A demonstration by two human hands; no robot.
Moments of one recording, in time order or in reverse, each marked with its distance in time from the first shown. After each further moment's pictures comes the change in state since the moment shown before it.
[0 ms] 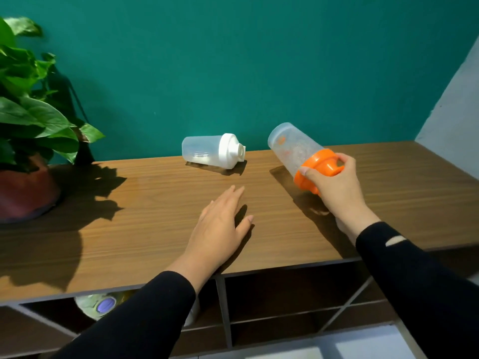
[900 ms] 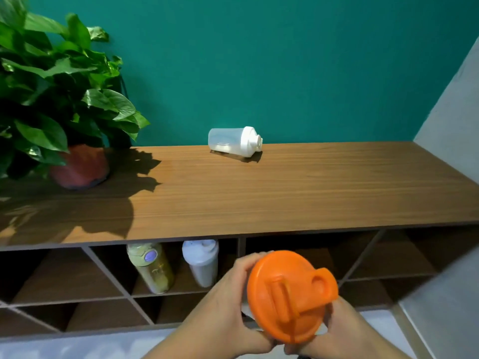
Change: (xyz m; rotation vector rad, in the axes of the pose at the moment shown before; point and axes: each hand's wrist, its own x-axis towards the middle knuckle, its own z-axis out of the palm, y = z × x) left_hand -0.194 0.034 -0.057 -0.585 -0.306 0.026; right_hand -0.251 -0.006 -0.044 -0.067 -0.890 0.092
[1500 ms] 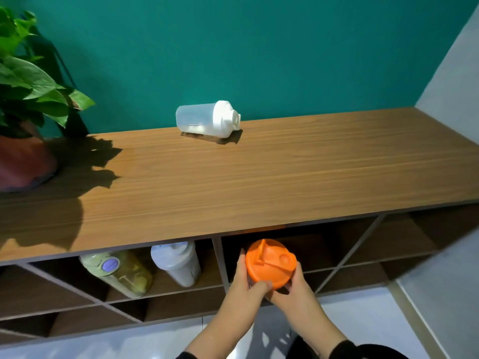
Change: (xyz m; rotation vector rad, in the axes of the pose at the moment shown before) left_hand 0.089 -0.083 0.099 -0.490 0.063 -0.518; right_hand 0.097 0.155 0.001 0.161 0.343 0.302
